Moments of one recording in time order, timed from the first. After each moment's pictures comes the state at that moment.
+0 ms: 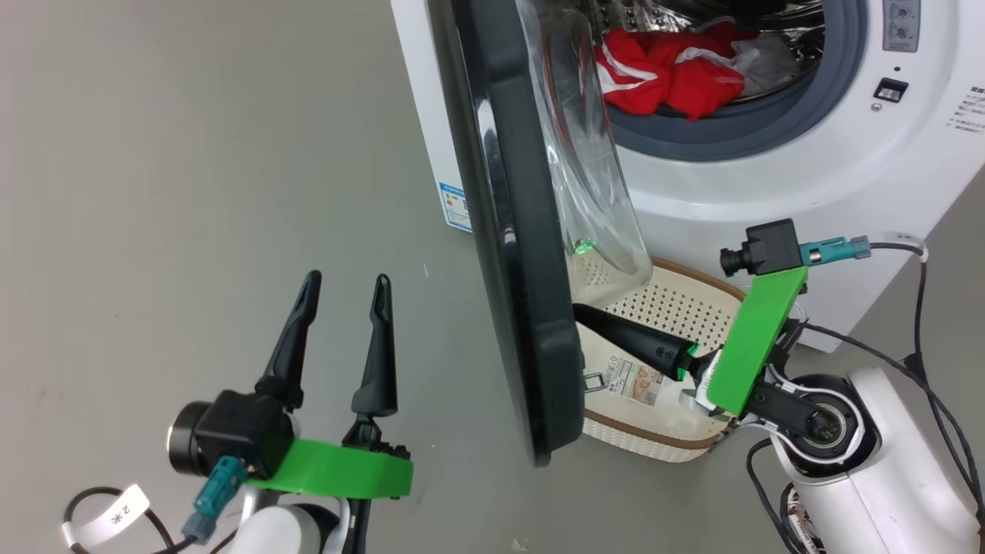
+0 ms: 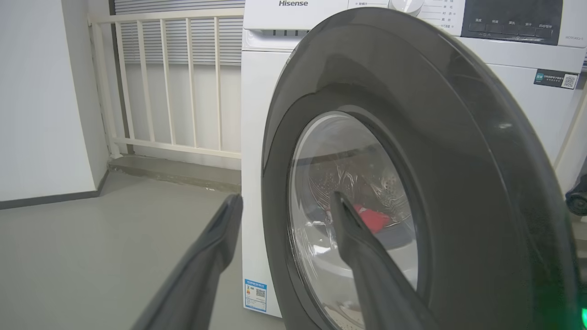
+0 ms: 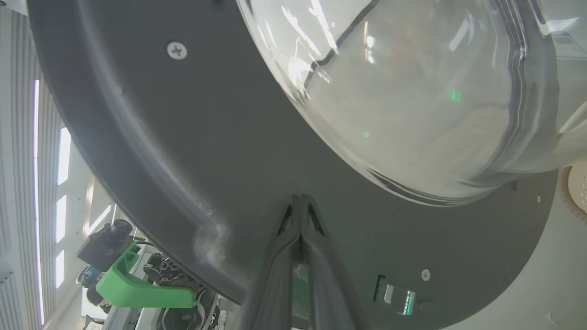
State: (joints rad) left arm -0.28 0.03 -0.26 0.09 -0.28 0.12 -0.26; right arm -0.40 -0.07 0.17 0.16 1.32 0.12 0.75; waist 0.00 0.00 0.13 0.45
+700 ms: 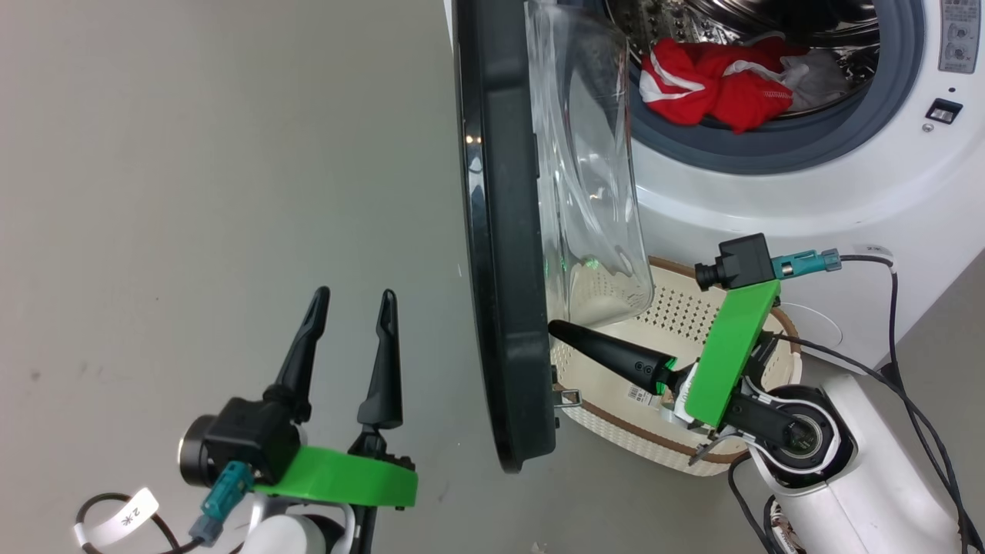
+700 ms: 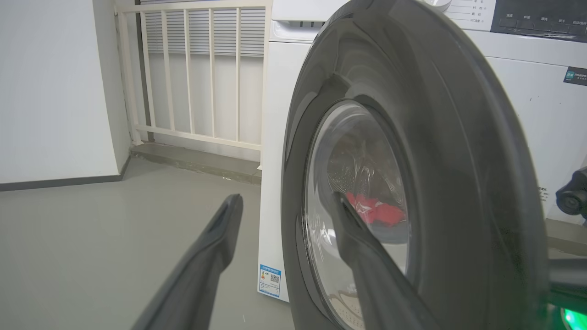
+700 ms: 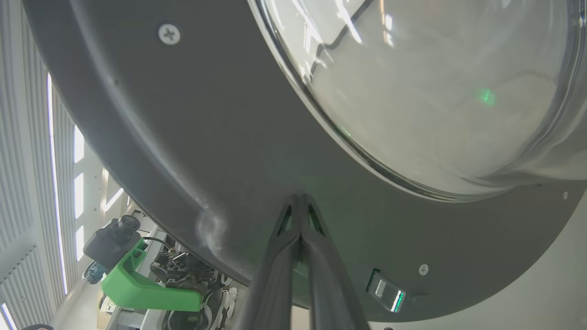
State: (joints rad) left arm -0.27 0.03 -0.28 0.12 -0.31 0.13 -0.26; right arm -0.40 -0.07 0.24 0.19 1.35 0.12 0.71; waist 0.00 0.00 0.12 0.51
